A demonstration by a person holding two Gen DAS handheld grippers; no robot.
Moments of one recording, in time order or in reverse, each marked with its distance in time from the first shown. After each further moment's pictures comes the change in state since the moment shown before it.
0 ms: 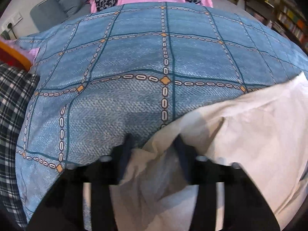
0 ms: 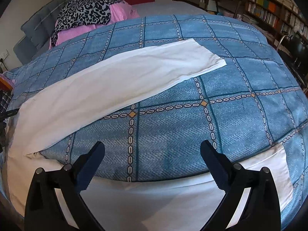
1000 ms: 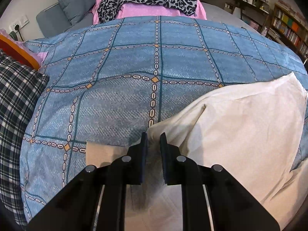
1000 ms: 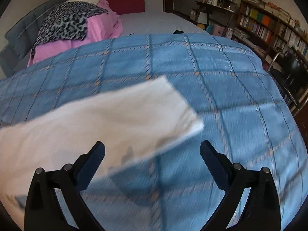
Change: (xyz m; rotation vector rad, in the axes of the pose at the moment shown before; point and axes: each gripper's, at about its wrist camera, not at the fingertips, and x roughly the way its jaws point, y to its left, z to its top) left arm -0.045 -0.009 -0.030 -0.007 -0.081 -0.008; right arm 0.069 -0.081 0.146 -0.009 -0.087 -0.116
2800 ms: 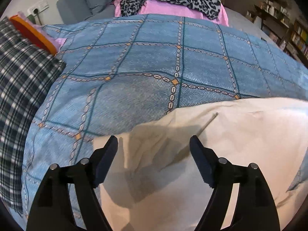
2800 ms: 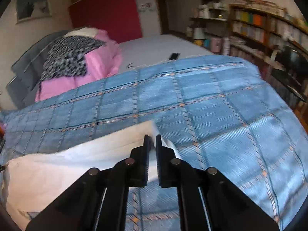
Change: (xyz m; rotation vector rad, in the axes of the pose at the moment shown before) left arm -0.009 0.013 0.002 -0.150 0.019 0.084; right arm -0.040 -0.061 0.010 0.134 -0.204 0.084
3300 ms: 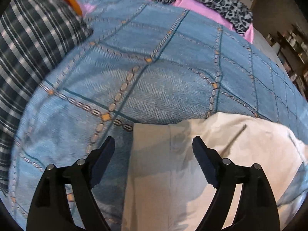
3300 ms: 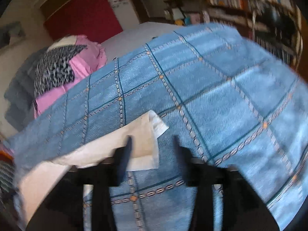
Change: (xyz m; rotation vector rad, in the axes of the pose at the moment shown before) left arm 0.022 0.069 -0.006 -0.262 0.096 -0.038; right arm 0.005 -0.042 -0.038 0.270 0.119 0.040
